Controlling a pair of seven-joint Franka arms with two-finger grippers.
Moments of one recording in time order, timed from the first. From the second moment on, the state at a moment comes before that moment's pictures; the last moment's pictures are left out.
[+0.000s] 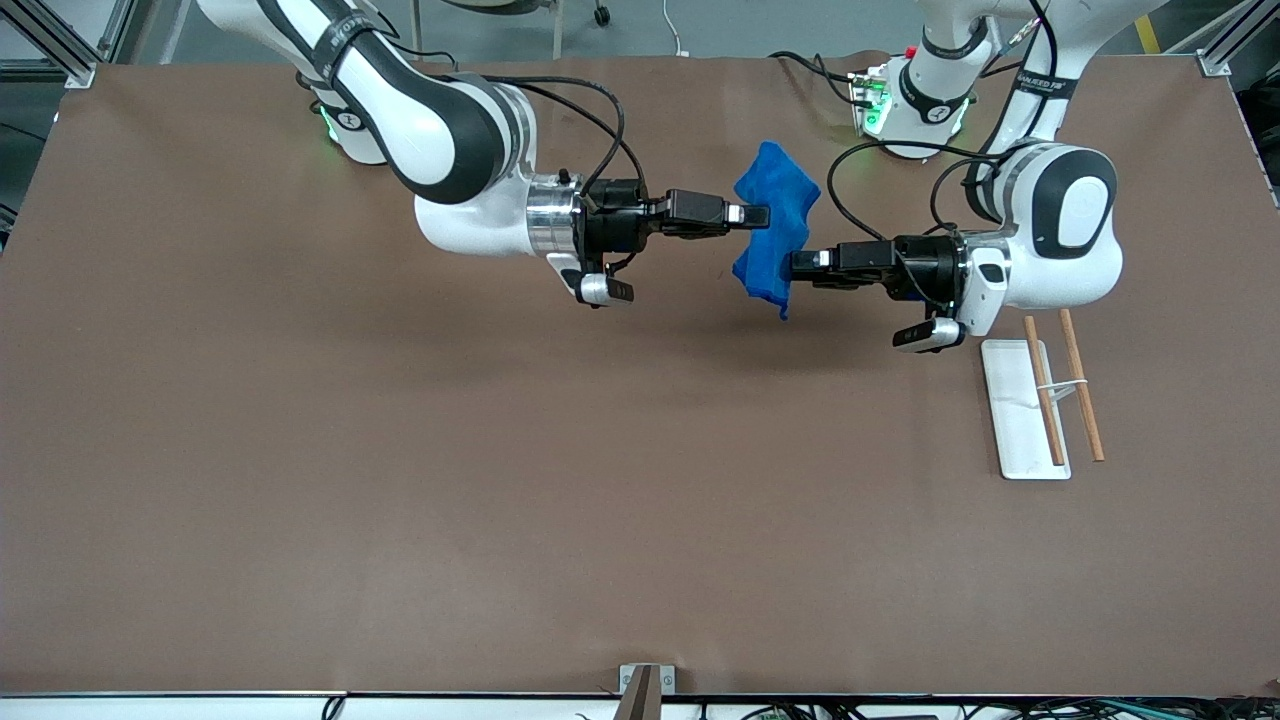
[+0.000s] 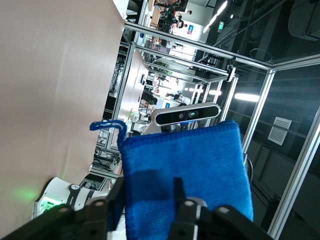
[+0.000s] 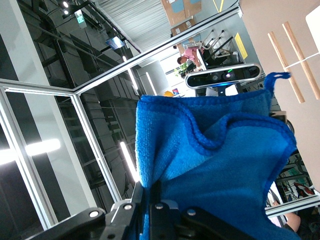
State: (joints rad) left arm -0.12 0.10 -0.05 -2.19 -1.69 1.67 0.48; right arm 0.26 0.37 0.56 -1.70 2.09 2.33 -0.44
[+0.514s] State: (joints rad) left arm -0.12 0.10 -0.05 -2.15 -1.69 1.71 0.48; right arm 0.26 0.37 0.56 -1.70 2.09 2.34 -0.44
